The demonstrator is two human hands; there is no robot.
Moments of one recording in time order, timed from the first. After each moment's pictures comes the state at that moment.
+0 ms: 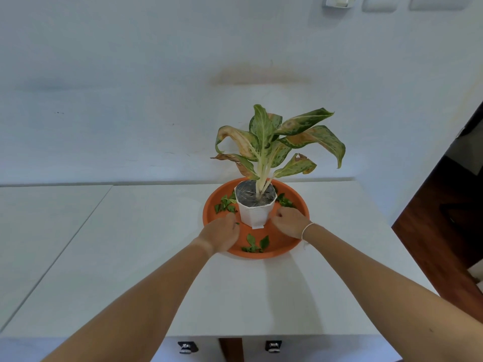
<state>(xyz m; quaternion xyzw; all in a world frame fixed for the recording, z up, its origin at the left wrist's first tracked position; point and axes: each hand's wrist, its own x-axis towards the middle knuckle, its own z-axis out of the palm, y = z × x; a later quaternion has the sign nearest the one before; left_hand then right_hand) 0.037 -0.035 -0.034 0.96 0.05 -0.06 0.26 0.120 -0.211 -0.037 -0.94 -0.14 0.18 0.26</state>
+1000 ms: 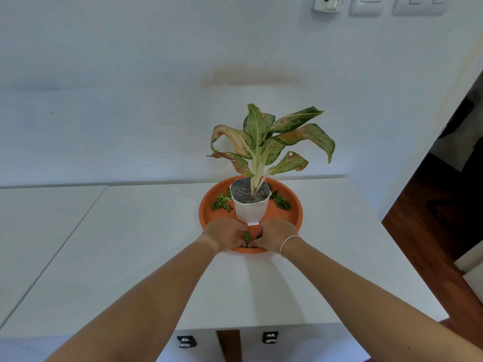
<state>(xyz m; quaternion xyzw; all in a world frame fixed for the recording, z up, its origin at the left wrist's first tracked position) 0.033 -0.047 -0.031 0.98 -0.07 -0.11 0.16 0.075 -0.194 -0.044 -0.97 -0.21 0.12 0.07</state>
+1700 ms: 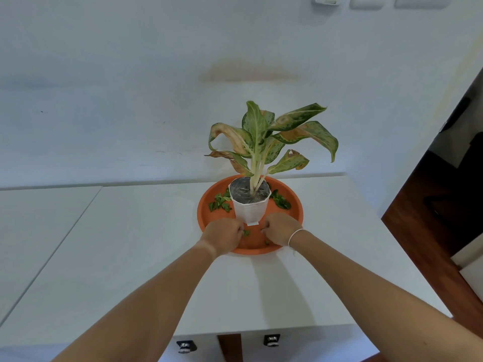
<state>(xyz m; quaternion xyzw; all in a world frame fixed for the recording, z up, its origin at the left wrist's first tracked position) 0.040 -0.045 -0.050 0.99 -0.05 -0.02 0.14 0.094 -0.203 -0.042 -0.96 -0.20 0.15 0.14</state>
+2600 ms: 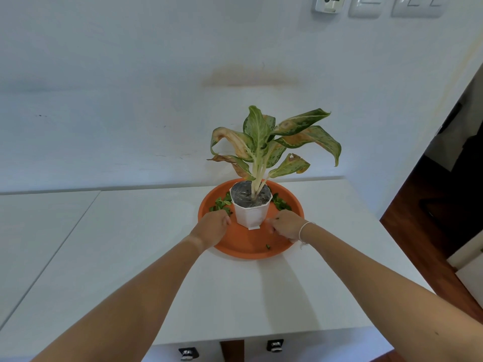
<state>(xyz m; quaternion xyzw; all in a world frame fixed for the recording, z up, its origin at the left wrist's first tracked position) 0.047 -0.015 -0.038 0.94 0.07 -0.04 0.34 0.100 -0.210 -0.019 -0.92 -0.07 0.26 0.29</state>
